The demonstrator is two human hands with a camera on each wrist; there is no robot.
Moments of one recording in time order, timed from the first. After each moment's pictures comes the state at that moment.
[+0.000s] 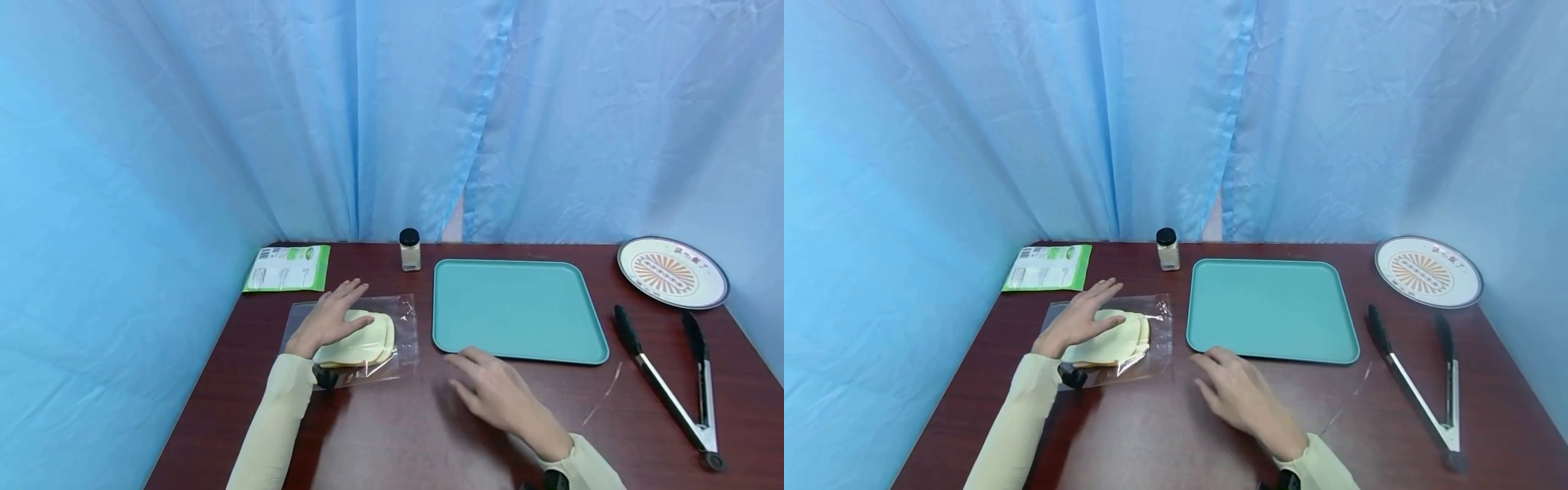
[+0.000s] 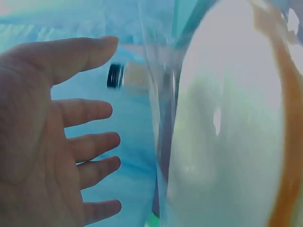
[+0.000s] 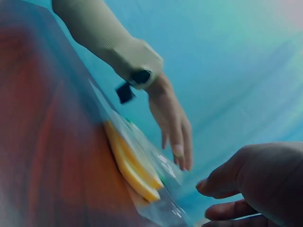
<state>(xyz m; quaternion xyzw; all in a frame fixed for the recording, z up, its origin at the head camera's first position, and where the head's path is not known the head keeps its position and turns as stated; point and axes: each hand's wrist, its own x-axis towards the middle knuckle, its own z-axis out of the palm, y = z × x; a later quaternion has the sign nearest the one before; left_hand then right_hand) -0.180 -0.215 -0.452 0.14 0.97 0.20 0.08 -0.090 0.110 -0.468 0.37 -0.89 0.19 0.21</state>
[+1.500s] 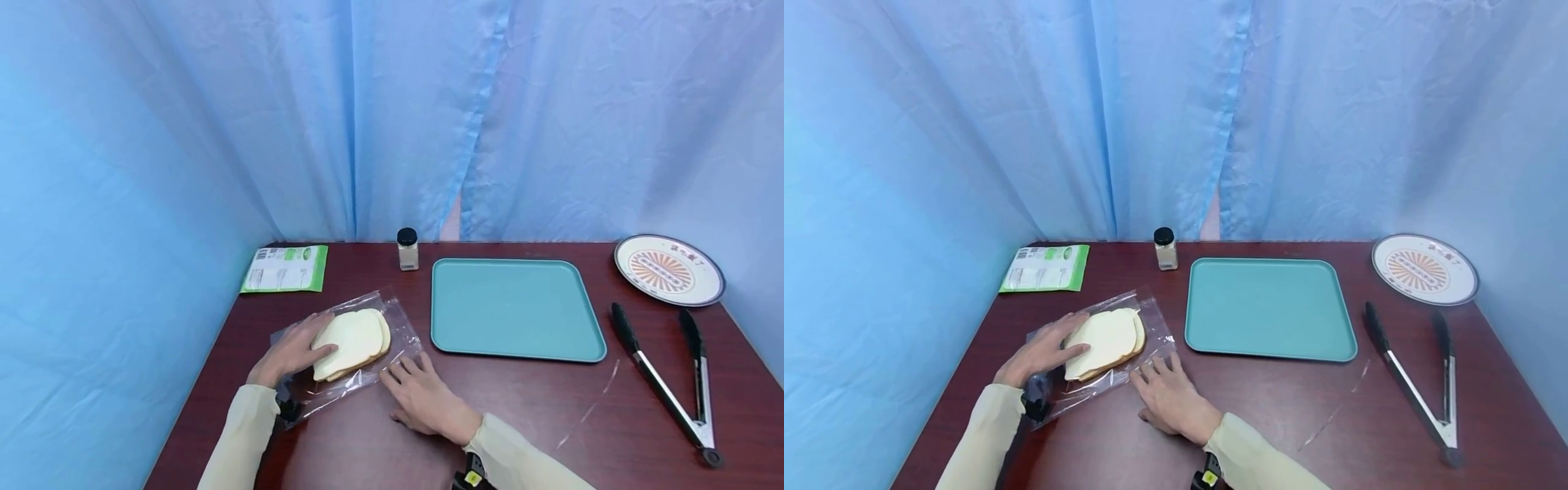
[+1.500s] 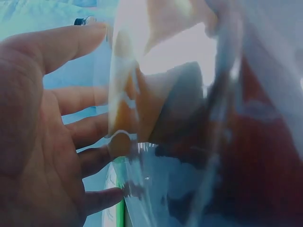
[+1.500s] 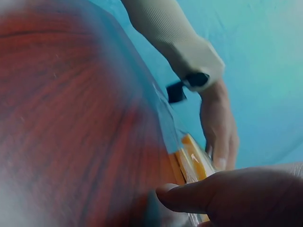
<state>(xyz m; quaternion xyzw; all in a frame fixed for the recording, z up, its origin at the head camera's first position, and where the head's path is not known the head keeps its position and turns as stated) -0.140 -0.277 -0.484 0.14 0.96 0.22 0.09 -0.084 0.015 -0.498 0.42 -0.90 -0.04 0.08</state>
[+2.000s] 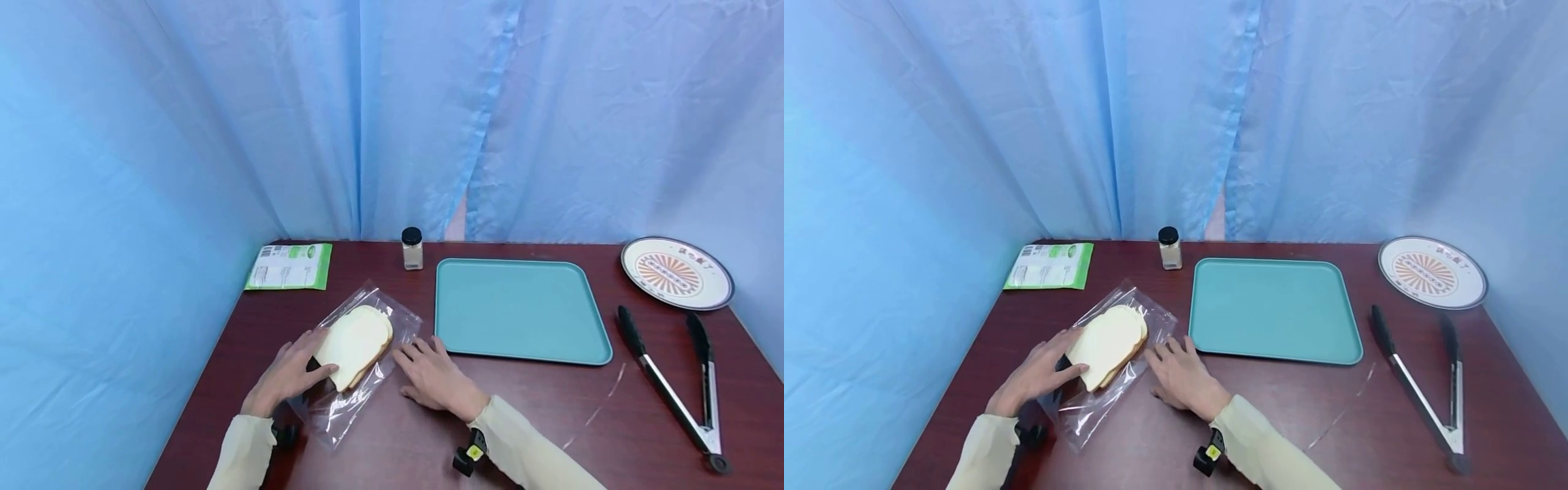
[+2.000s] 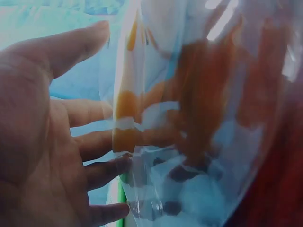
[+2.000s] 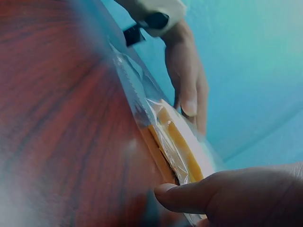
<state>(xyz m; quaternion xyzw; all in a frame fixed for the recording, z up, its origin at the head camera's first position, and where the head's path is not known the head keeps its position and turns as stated) -0.097 -0.277 -0.490 0.10 0.97 0.21 0.08 -0.115 0.023 -0.496 0.39 -0.92 0.02 0.03</state>
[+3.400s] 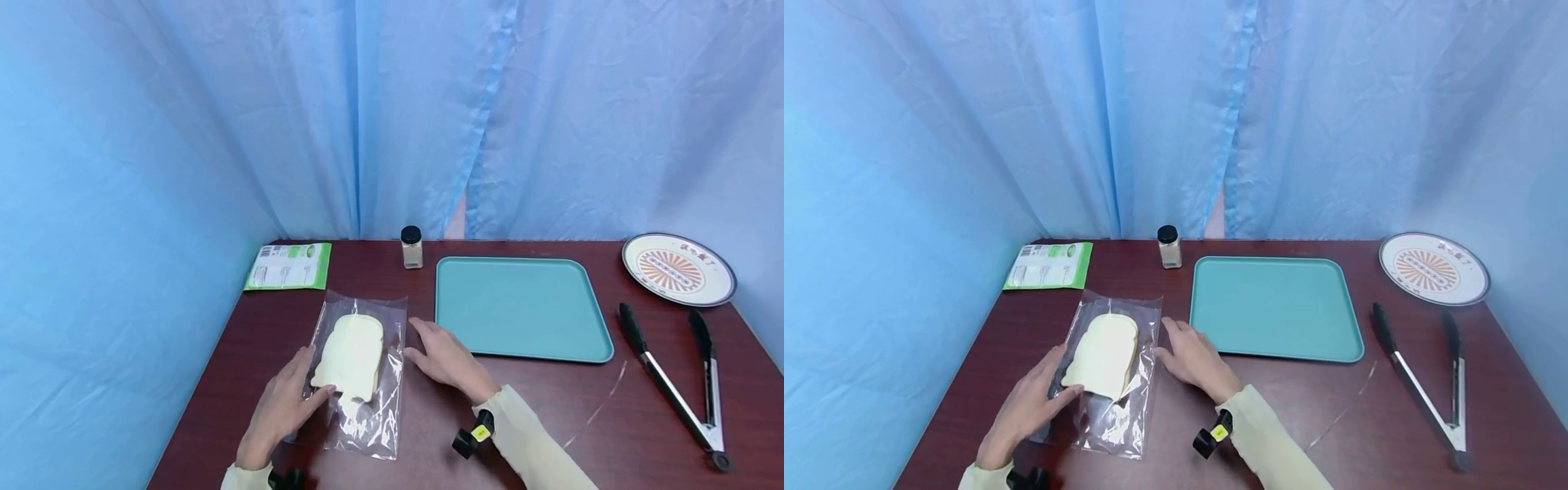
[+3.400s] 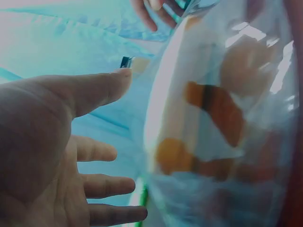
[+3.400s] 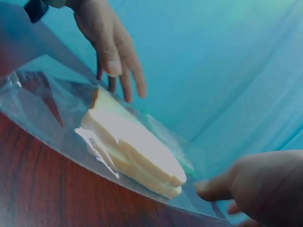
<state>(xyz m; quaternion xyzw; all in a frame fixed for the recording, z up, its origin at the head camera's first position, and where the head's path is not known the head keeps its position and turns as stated) -0.044 -0.257 -0.477 0.05 0.97 0.22 -0.02 -0.141 0.036 -0.484 0.24 -0.93 0.26 -0.04</state>
